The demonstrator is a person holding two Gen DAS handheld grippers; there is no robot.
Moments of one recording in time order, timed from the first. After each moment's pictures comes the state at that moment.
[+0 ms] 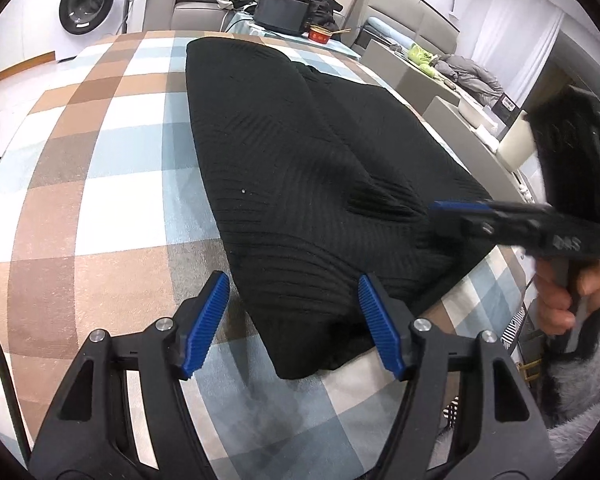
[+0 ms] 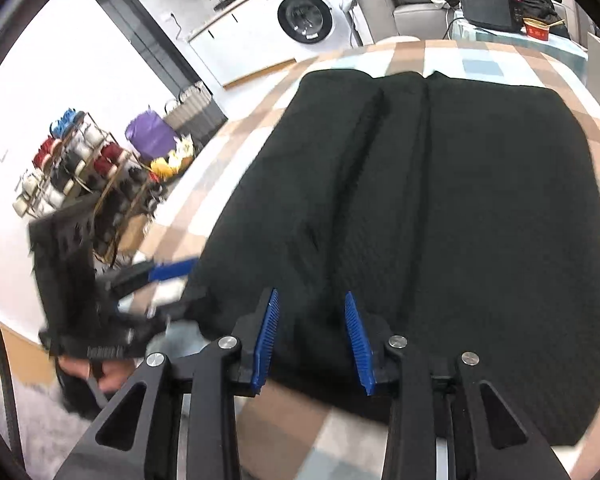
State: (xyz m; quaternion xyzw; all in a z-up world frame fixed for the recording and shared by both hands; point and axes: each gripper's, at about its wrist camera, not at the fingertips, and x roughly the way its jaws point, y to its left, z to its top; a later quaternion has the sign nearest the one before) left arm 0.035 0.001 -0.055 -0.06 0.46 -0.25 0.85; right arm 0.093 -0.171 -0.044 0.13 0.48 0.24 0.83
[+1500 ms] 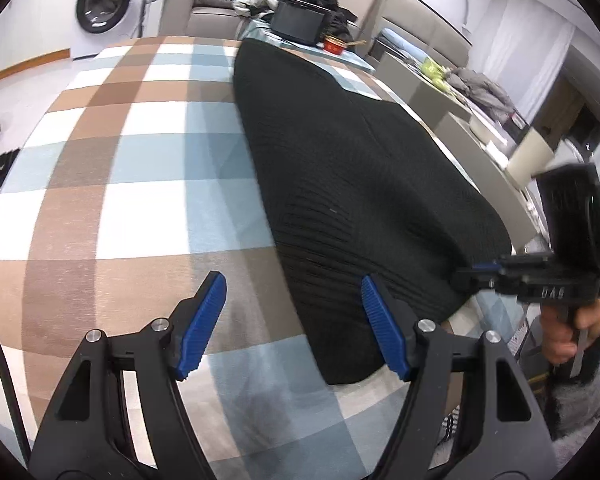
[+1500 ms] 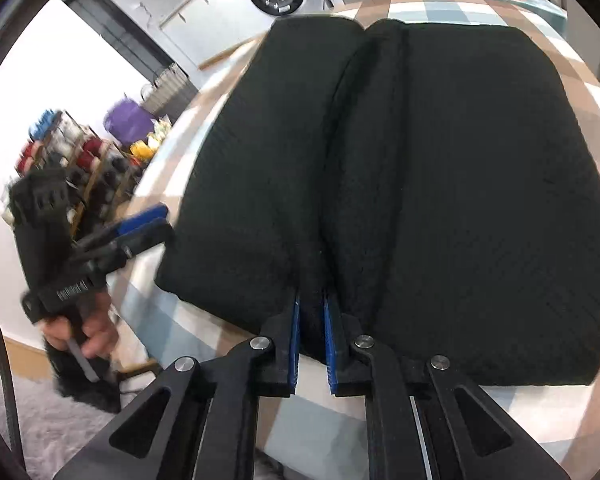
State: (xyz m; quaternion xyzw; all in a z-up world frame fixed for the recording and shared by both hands) left arm 0.037 0.005 -0.052 -0.06 0.45 -0.22 0.86; right arm 0.062 -0.199 -0.063 0.15 0.54 0.21 0.80
